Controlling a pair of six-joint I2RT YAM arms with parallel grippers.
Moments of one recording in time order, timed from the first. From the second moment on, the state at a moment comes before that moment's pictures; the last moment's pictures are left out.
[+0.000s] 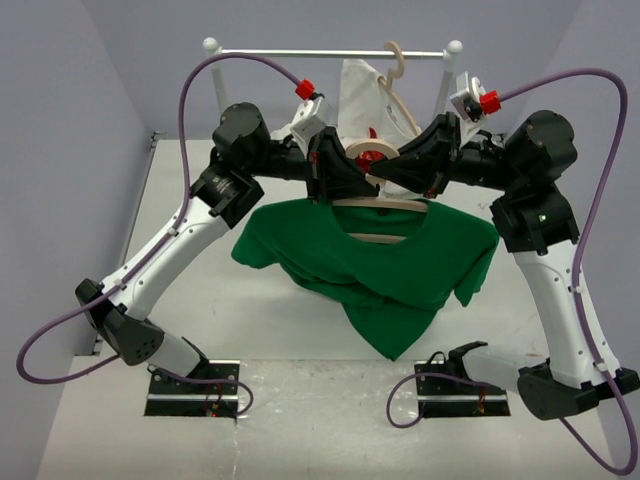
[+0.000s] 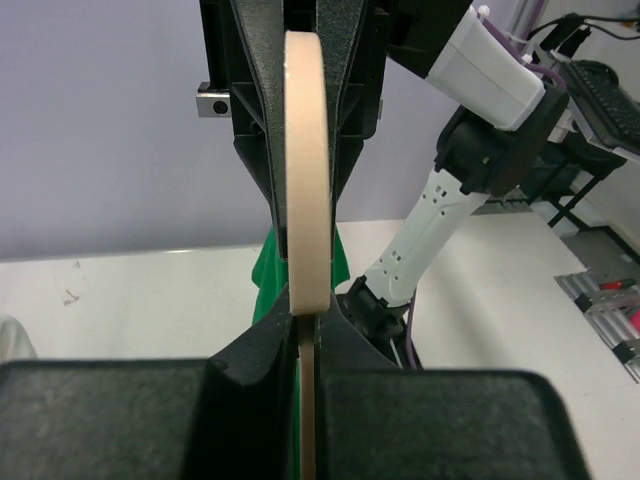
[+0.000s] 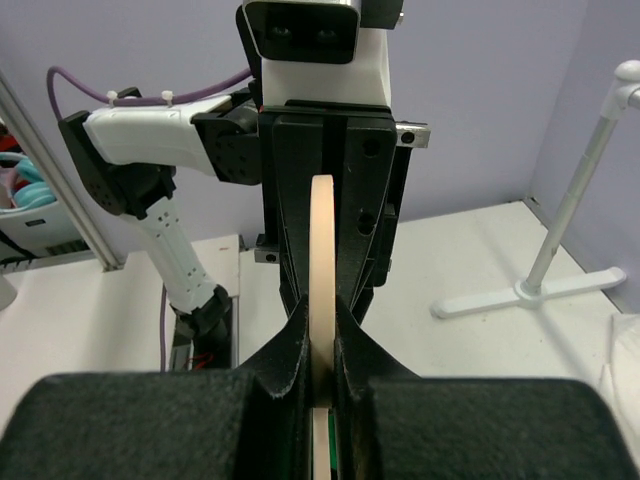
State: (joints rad) left arm -0.69 1.50 1.68 0.05 1.08 -0.33; right arm 0.32 1.20 1.66 -0.27 -1.06 0.28
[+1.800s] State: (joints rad) left arm -0.45 1.55 1.98 -0.05 0.98 -0.42; right arm 0.32 1.02 1.53 -0.71 -0.79 -0.10
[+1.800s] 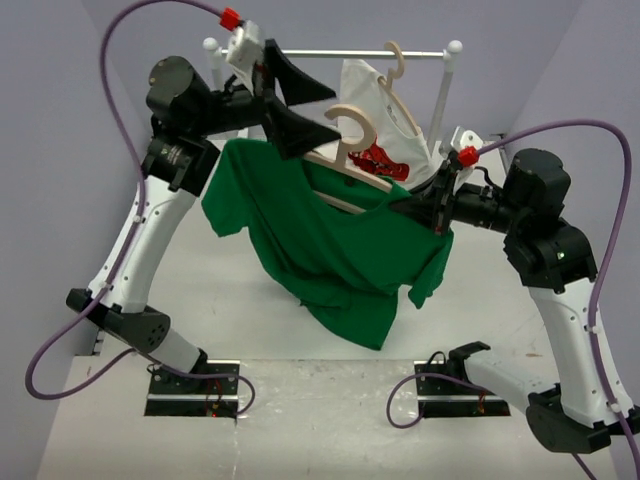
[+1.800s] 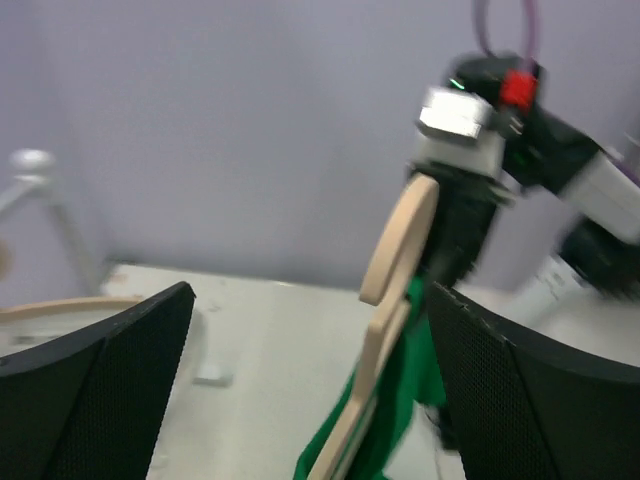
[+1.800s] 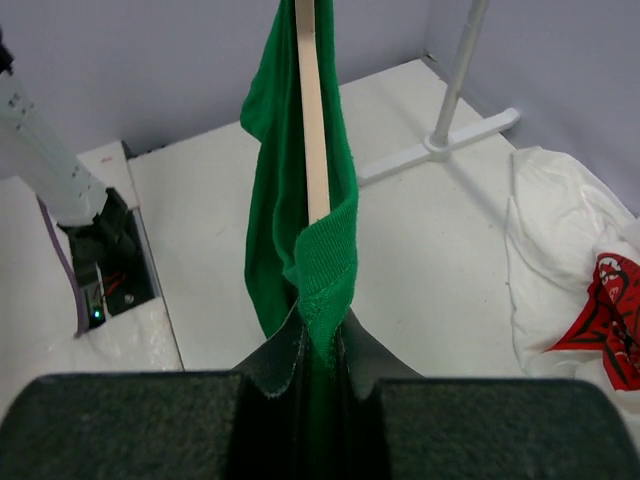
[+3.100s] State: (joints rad) left arm -0.43 0.71 0.81 -0.37 -0.22 -0.22; right arm 0.57 1.59 1.71 -0.48 0.24 0.44
